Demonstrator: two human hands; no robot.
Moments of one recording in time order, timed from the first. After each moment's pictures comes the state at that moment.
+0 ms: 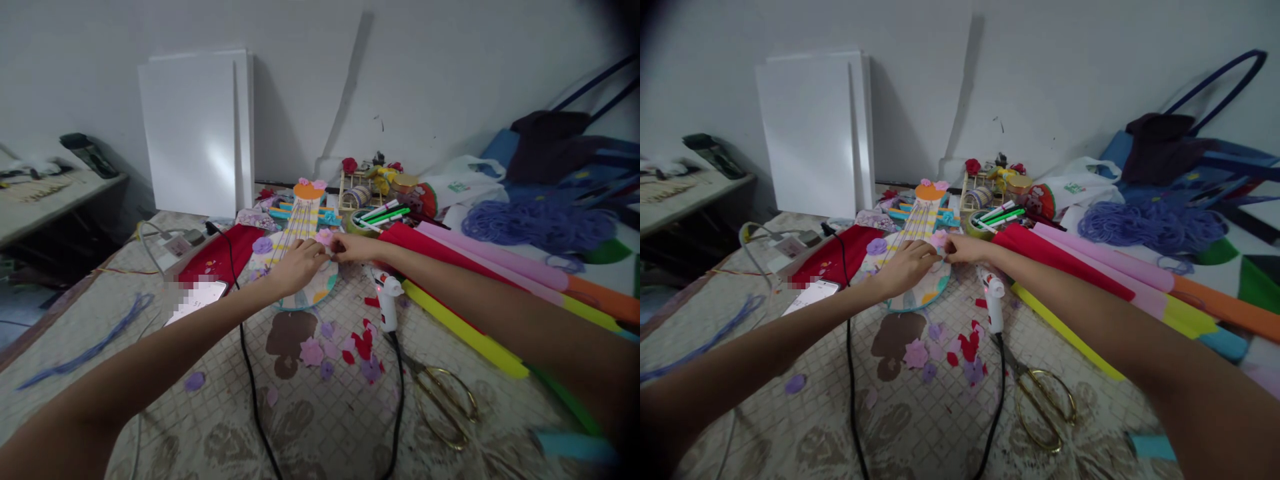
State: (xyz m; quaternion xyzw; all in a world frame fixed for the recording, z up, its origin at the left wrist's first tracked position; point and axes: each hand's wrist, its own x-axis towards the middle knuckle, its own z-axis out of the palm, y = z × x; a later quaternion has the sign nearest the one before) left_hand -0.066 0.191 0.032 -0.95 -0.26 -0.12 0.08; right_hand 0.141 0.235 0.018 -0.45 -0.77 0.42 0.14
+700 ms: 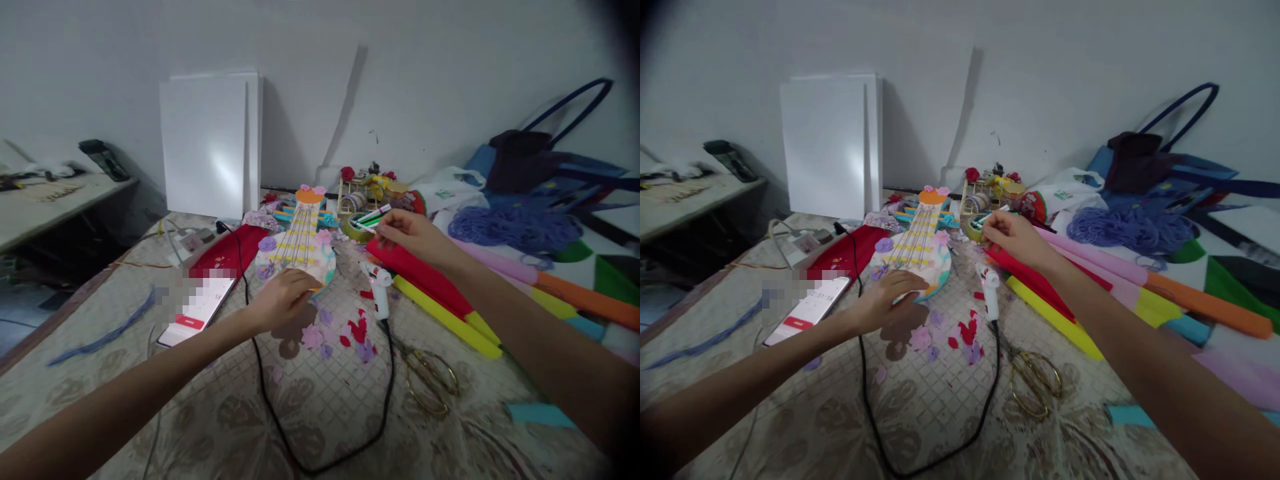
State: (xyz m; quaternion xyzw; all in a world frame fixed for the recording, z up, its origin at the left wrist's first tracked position) left_hand -0.110 0.113 0.041 -0.93 -0.24 -0.25 -0.11; right_hand 0.181 0.133 0.107 -0.49 -0.70 0.33 0.39
